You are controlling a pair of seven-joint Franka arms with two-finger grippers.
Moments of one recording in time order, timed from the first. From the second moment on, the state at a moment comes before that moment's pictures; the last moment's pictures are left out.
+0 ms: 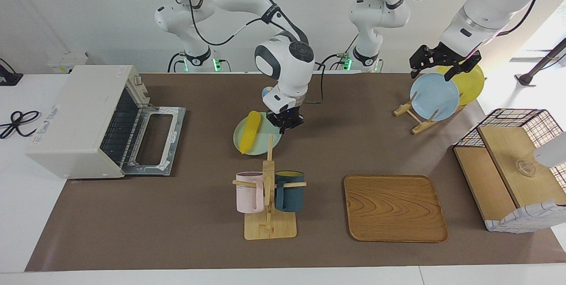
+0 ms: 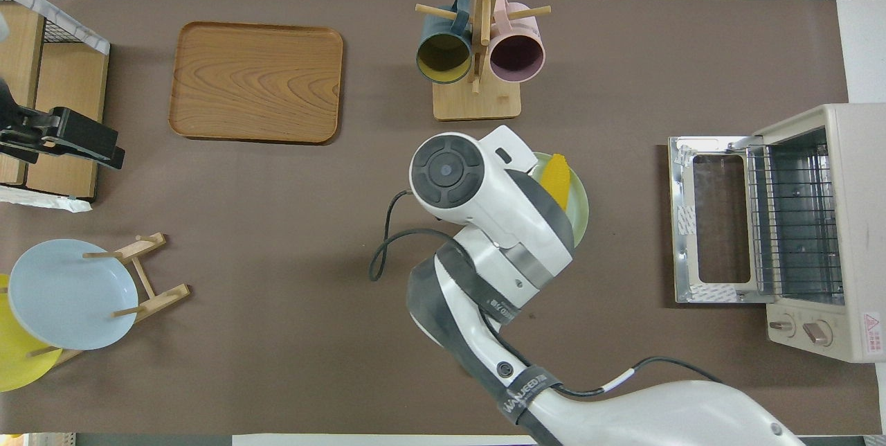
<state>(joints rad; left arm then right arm) -0.21 0.12 0.08 -1.30 -0.05 1.32 0.02 0.55 0.34 0.04 -1.71 -0.18 1.96 0.76</state>
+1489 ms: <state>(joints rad) -0.18 0.07 0.08 -1.52 -0.05 1.54 0.02 0.09 0.17 0.03 -1.85 -0.20 1.77 0.23</state>
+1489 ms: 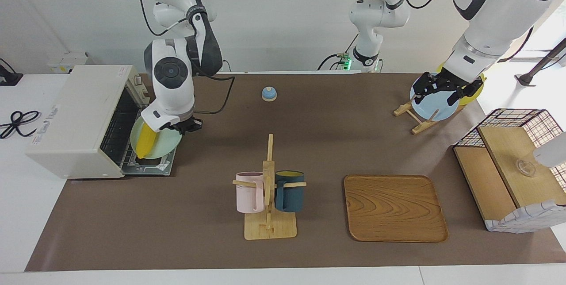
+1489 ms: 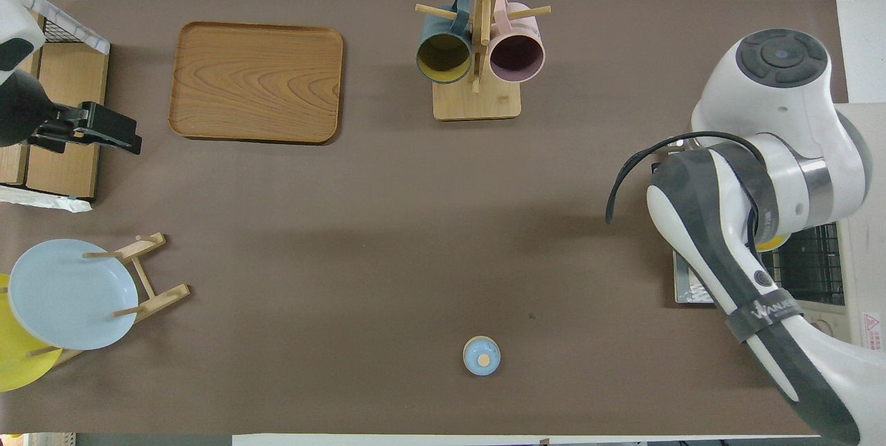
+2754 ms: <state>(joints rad) -0.17 -0.04 0.08 -1.66 -0.05 1.59 0.02 -0.13 0.07 0.03 -2.09 -0.20 1.96 0.02</state>
